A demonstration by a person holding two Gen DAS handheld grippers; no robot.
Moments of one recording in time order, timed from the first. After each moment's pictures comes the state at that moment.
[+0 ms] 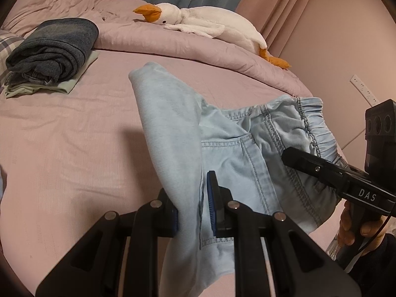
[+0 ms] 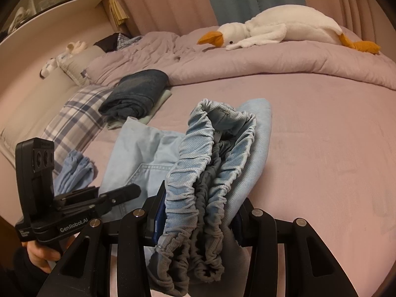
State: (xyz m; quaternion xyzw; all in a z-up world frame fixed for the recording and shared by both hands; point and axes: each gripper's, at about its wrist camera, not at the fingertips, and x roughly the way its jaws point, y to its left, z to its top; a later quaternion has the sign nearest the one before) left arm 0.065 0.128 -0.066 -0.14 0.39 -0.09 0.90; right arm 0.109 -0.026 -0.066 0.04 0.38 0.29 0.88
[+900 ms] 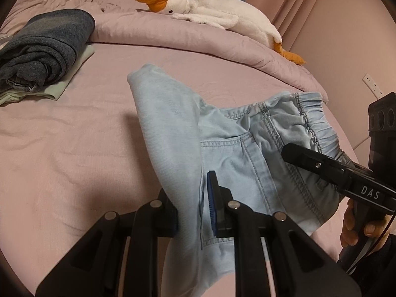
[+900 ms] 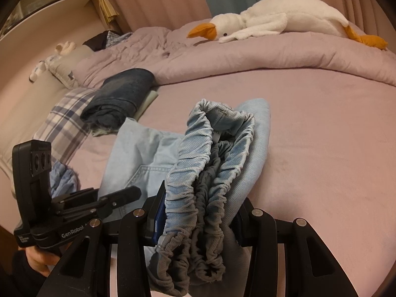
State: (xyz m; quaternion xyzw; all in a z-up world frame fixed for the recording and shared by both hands) left arm 0.127 0.141 -0.091 -0.14 0.42 -0.08 0.89; right arm 0.166 -0.018 -0.085 0.04 0.40 0.29 0.87
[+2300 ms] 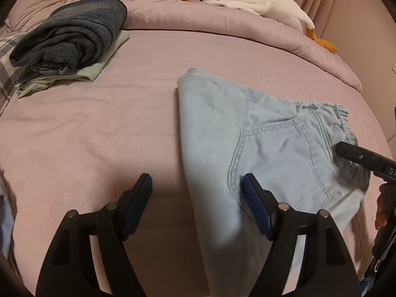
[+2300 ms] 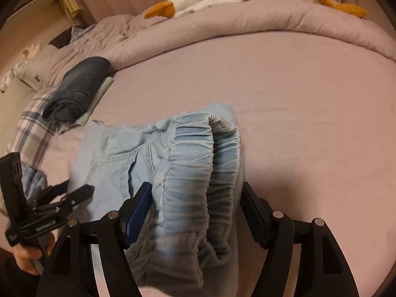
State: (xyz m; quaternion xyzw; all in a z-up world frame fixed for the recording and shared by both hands) left arm 0.117 0.164 -0.124 -0.09 0.45 0.02 0.89; right arm 0.190 -0.054 -0.121 0.05 0.45 0.22 0.86
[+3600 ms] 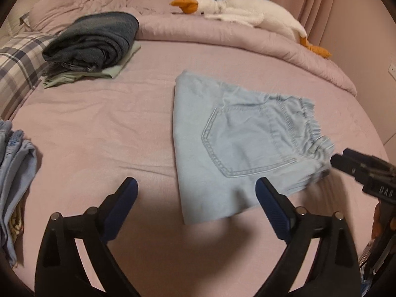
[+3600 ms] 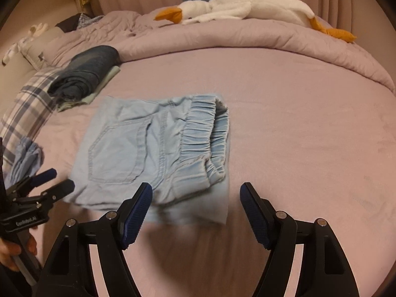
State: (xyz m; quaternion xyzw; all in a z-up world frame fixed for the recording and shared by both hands) left arm 0.046 0.132 -0.089 -0.09 0.42 0.05 0.90; right arm 0.120 -0.062 -0.099 -0.02 0.43 0.19 0.88
